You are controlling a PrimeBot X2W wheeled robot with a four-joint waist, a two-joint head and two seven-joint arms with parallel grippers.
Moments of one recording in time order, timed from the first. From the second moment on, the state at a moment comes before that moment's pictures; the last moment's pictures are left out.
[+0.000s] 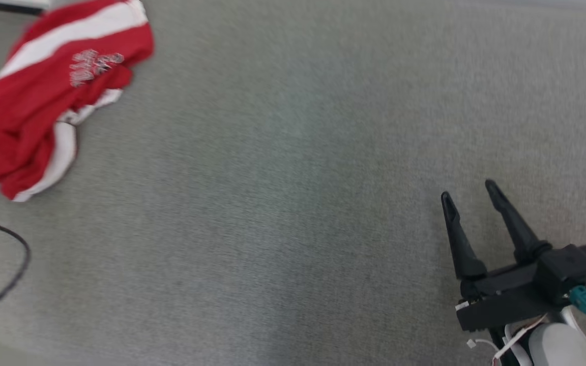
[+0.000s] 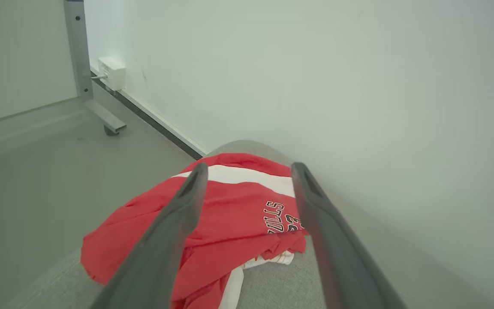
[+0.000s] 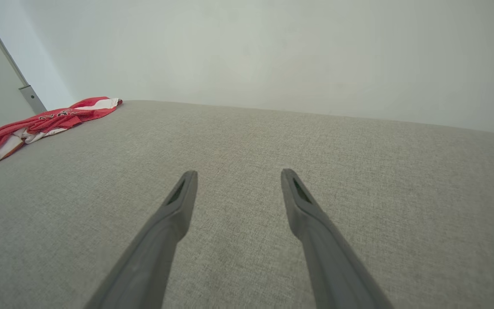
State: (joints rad) left arm -0.76 0.36 0.21 0.54 -0.77 -0.12 0.11; right arm -0.17 -0.19 0.13 0.01 0.16 0.13 -0.15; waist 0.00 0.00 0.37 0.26
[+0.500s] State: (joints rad) left arm -0.92 0.48 0.22 0.58 -0.85 0.12 0.56; right arm -0.22 -0.19 0.13 -0.12 0.14 0.13 -0.14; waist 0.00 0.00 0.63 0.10
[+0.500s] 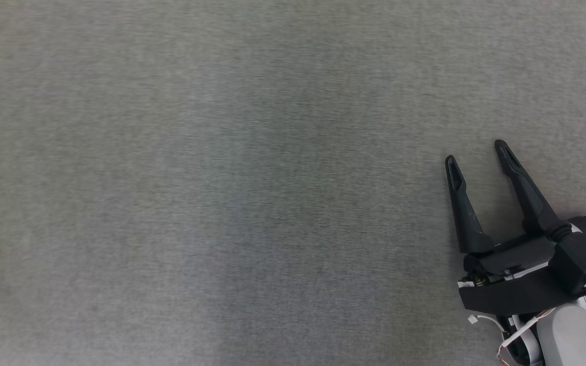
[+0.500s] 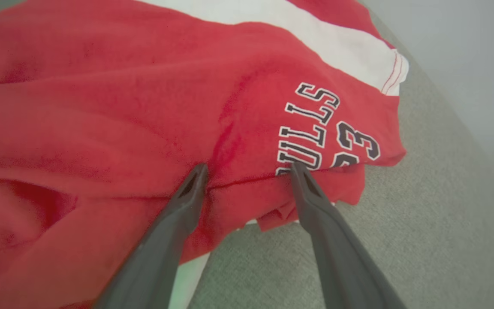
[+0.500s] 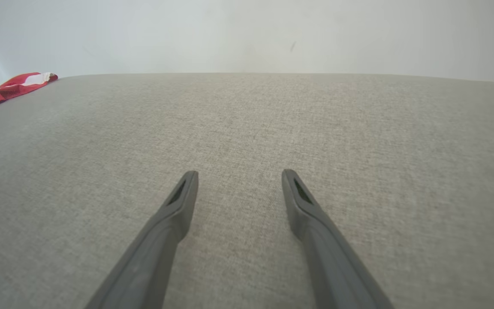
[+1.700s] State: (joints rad) left arm -0.82 0.33 0.08 0.36 -0.87 -0.01 0.55; right arm 0.00 -0.11 0.15 0.07 0.20 0.13 -0.19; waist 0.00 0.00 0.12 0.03
